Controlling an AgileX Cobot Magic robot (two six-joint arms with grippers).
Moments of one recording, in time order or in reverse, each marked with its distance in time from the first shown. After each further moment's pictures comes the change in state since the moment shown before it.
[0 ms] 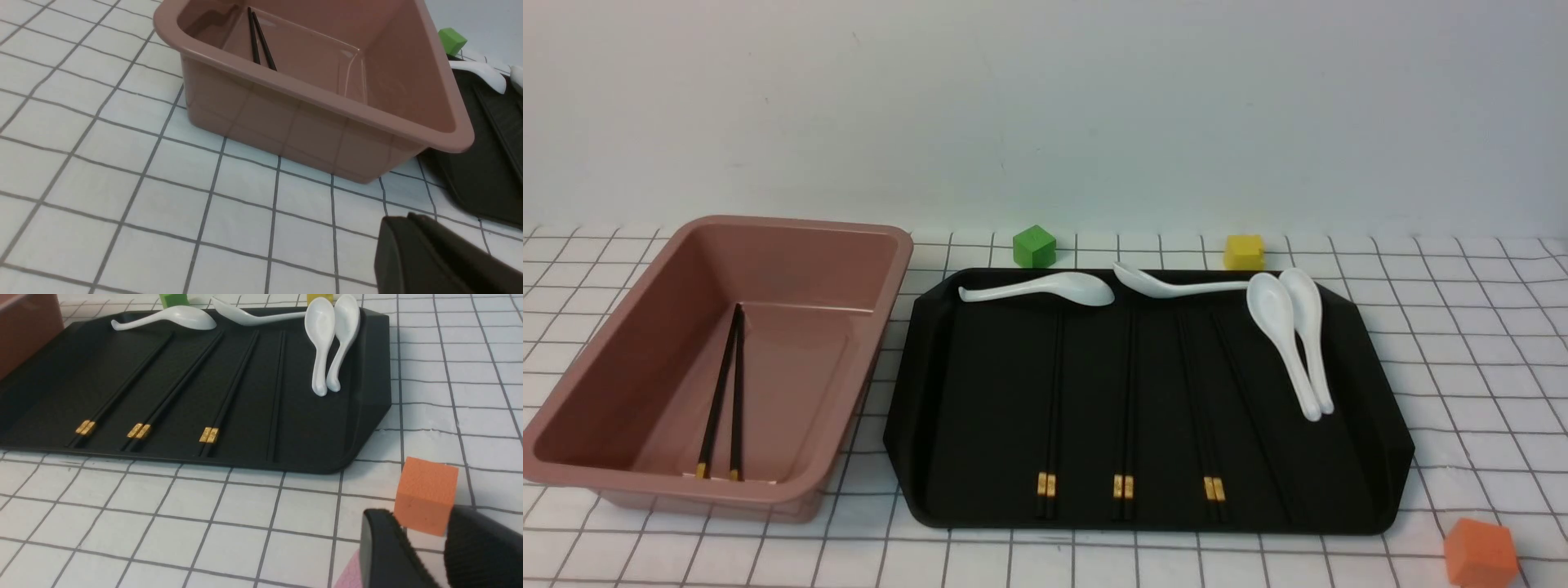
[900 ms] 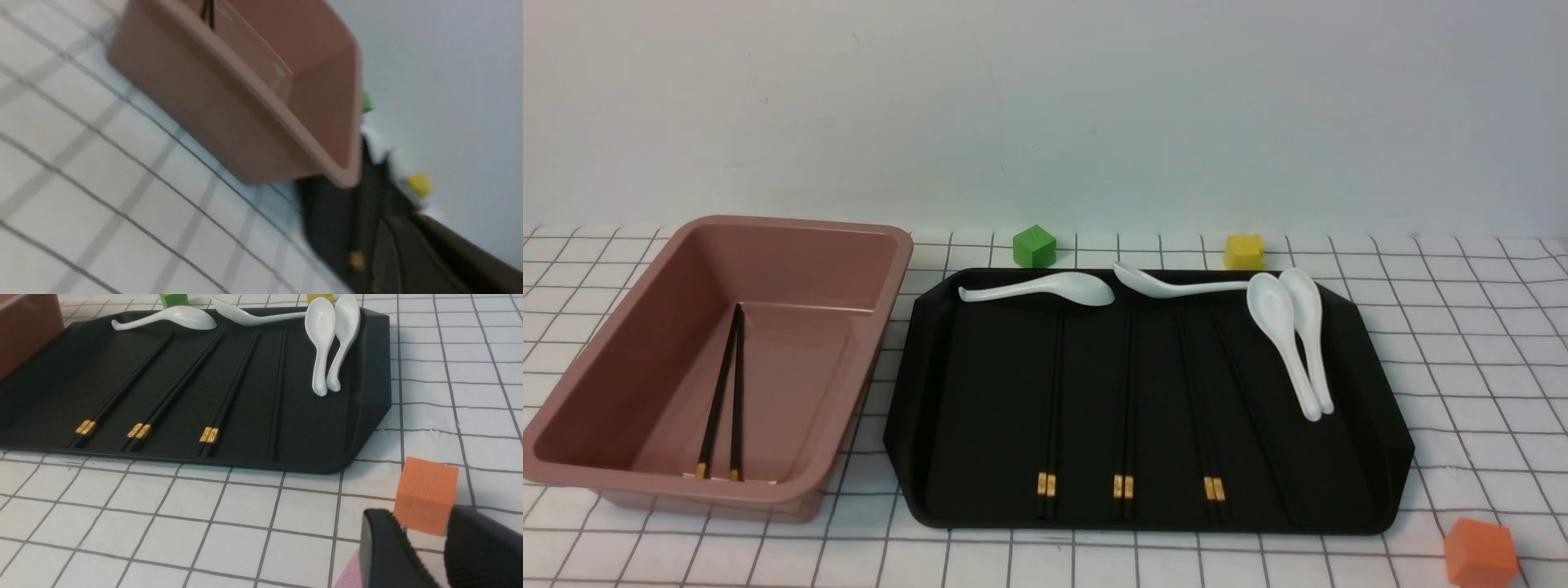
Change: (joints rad) right arm 0.000 0.000 0.000 0.000 0.000 0.000; left arm 0.000 0.000 0.000 -0.429 -0.076 -0.312
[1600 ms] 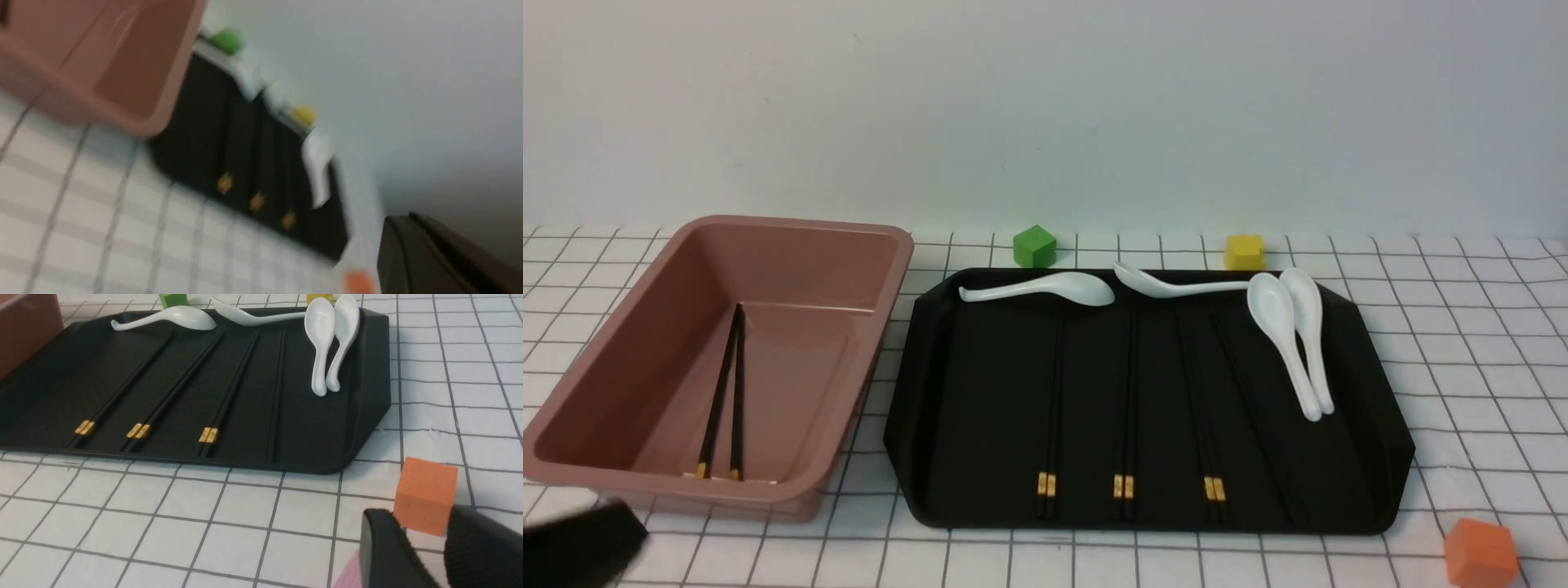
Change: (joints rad) right arm 0.000 0.000 0.000 0.000 0.000 0.000; left arm 0.000 0.435 -0.519 -0.138 0.495 0.257
